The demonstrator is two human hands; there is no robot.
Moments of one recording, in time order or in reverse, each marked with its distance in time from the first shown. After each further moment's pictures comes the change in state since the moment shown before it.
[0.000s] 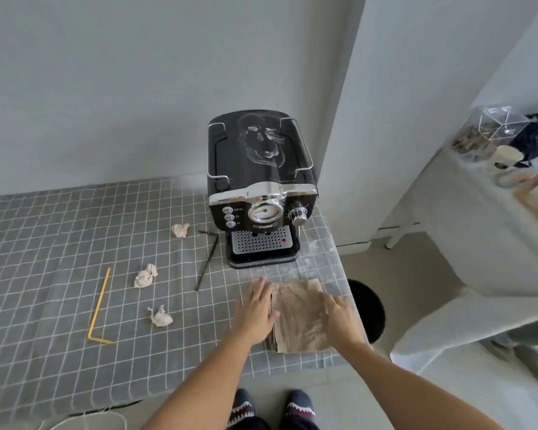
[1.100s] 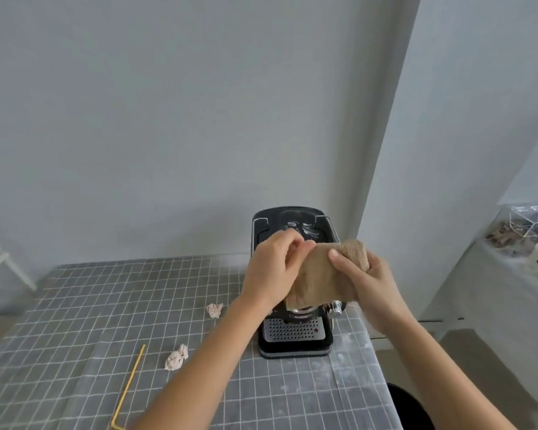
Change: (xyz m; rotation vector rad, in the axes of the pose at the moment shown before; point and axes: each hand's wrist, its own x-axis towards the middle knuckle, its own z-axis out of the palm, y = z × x) left_hand -0.025 0.073 -0.284 -0.331 0.916 0.452; right_hand 0.022 -0.146 -0.263 1.317 0.120 -0.333
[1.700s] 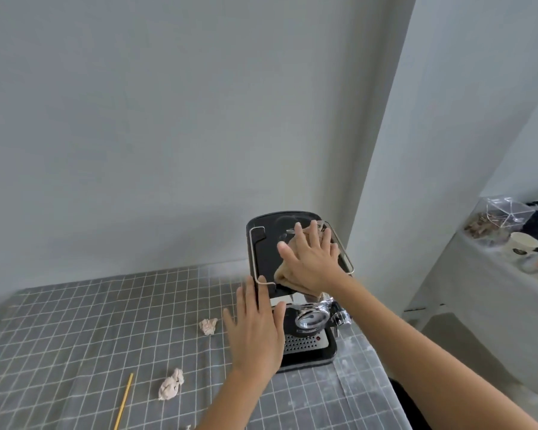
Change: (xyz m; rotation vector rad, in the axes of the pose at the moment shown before) left_hand -0.068 -0.070 0.024 0.510 -0.294 -0.401; right_hand 0.101 0.035 0.073 -1.152 -0.115 0.098
